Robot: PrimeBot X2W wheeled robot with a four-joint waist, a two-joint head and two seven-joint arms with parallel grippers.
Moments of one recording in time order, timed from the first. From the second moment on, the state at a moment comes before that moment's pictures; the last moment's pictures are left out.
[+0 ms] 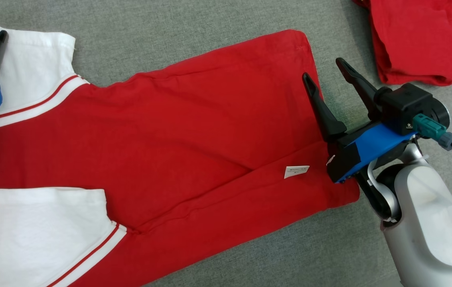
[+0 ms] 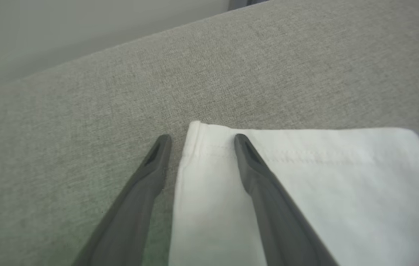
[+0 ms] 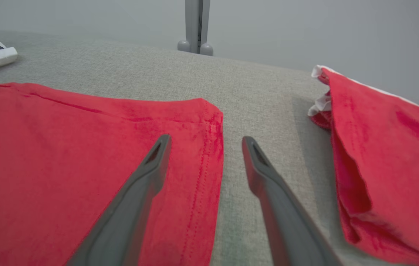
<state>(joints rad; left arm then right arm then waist) -0.89 0.66 -0.38 0.41 -0.62 -0.09 0.63 -0.53 -0.13 0.21 0.10 0.17 0.13 0.10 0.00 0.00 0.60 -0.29</state>
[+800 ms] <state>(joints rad) -0.87 0.59 -0.44 0.26 -0.63 -0.12 0.44 -0.79 -0.24 0.22 0.44 0.24 0.13 0.34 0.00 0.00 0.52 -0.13</state>
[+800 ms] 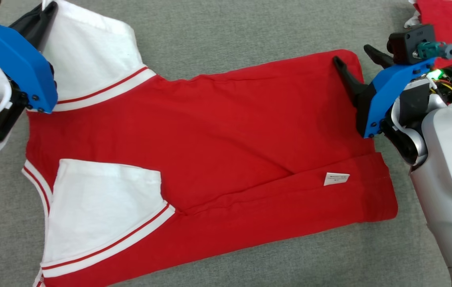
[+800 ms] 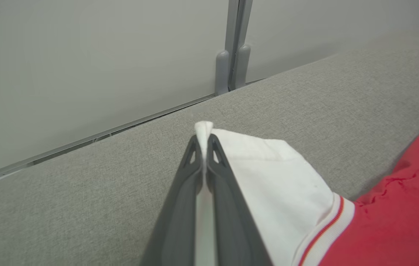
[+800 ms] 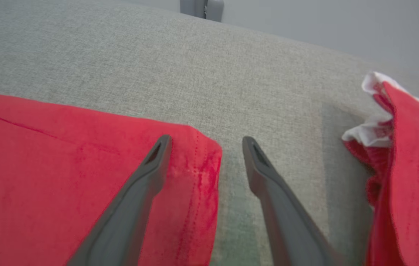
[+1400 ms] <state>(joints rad) -0.85 0.56 -0.46 0.25 -0.65 -0.12 0.37 -0.87 -0.26 0.28 0.63 0.36 0.13 0.39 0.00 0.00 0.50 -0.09</state>
